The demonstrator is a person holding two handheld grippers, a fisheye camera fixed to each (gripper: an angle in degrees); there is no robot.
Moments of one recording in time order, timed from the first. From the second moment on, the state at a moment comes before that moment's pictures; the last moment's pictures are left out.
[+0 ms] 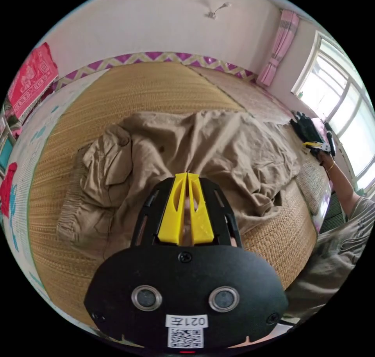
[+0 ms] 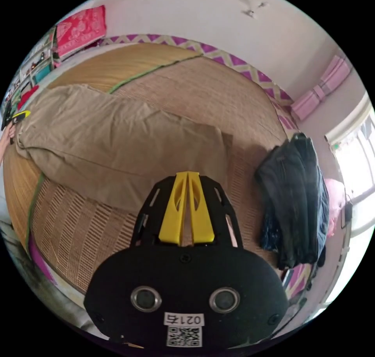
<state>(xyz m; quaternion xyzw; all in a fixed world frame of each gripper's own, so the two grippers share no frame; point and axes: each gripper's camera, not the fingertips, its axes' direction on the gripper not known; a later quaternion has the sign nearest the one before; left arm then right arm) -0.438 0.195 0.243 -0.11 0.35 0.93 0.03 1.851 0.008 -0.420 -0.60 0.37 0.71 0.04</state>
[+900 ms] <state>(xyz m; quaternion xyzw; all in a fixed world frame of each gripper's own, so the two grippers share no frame) -0.276 0.037 0.325 -0.16 0.39 0.87 0.27 1.232 -0.297 -0.341 -0.42 0.51 0.75 -0.09</state>
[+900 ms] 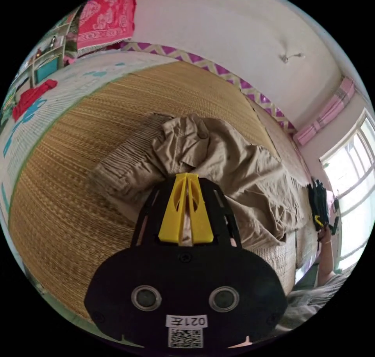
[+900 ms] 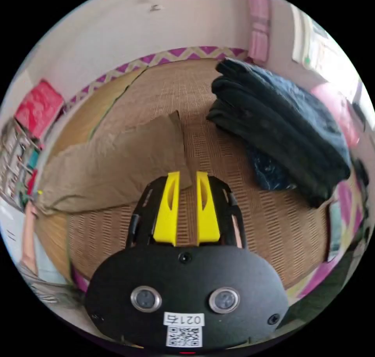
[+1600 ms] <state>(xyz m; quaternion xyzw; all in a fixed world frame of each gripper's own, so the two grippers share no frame) -0.209 -0.087 0.354 -0.18 0.44 0.82 0.31 0.915 -0.237 -0.376 -0.06 0.64 0.75 -0.11</state>
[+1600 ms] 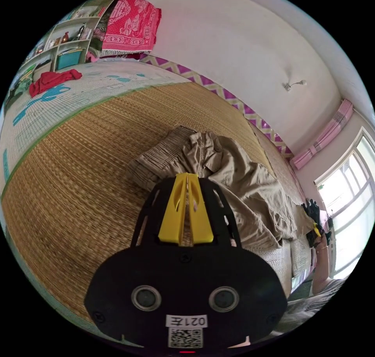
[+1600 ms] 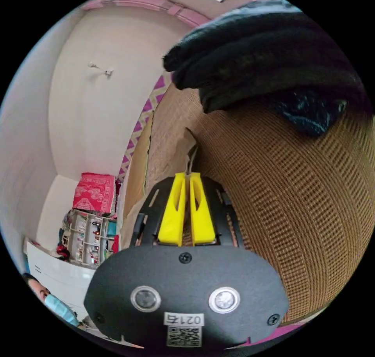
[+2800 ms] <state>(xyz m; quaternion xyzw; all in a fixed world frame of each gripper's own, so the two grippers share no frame) -0.191 -0.172 0.312 -0.29 0.52 0.78 0.17 1.816 0.529 -0.473 -0.51 0.32 0.73 0.31</state>
